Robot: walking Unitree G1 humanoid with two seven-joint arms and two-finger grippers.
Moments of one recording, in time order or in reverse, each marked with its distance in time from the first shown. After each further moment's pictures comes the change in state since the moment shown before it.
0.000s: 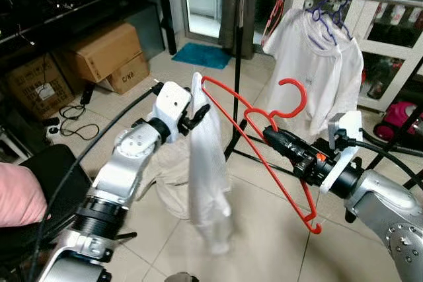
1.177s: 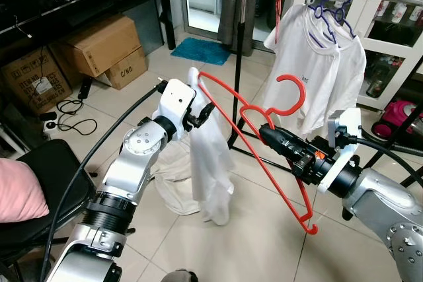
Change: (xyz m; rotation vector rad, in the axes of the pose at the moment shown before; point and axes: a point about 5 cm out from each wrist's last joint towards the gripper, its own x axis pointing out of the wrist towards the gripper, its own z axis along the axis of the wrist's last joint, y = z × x) left arm 0.010 -0.002 -0.004 -0.034 0.020 0.034; right arm 0.002 0.007 0.005 0.024 -0.015 0.024
